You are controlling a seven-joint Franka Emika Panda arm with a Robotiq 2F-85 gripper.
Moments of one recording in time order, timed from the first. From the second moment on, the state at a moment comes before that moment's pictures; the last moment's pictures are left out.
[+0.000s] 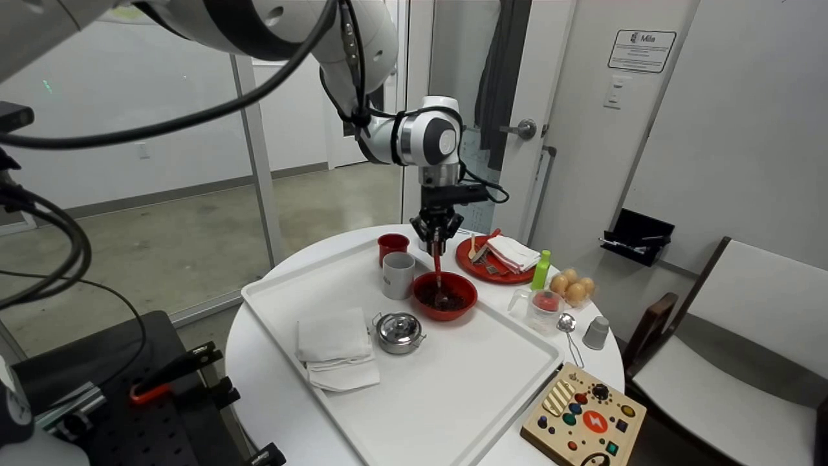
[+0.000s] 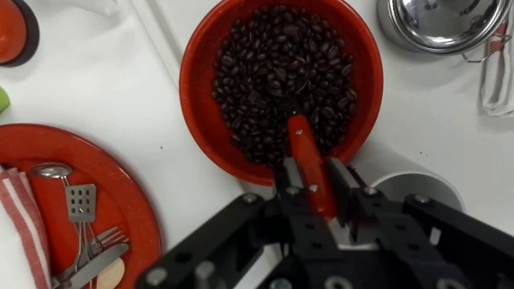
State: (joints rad) arm 0.09 1.00 0.08 -1.31 -0.27 2.23 -0.77
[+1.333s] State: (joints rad) arm 0.10 0.99 0.06 -1.27 -0.29 2.23 -0.77
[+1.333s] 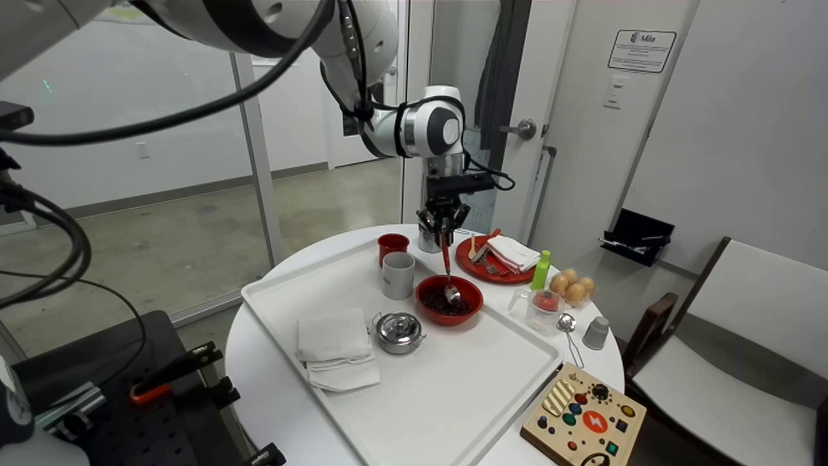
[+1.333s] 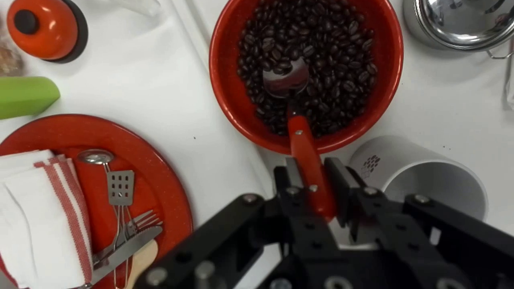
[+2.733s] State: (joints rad) arm 0.11 0.84 0.12 -1.35 -0.29 2.27 -0.78
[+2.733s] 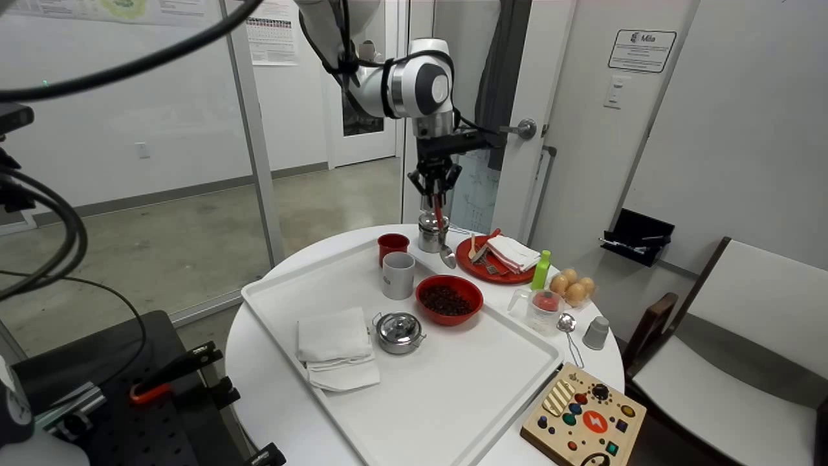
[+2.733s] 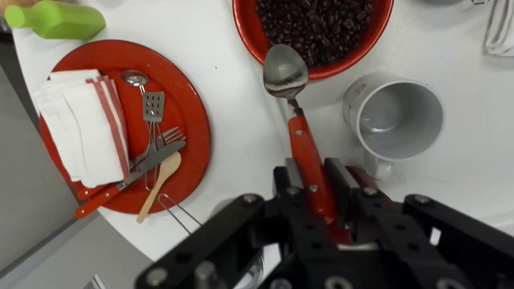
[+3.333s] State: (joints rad) arm 0.08 0.65 0.22 -1.61 -0.24 2.36 -0.87
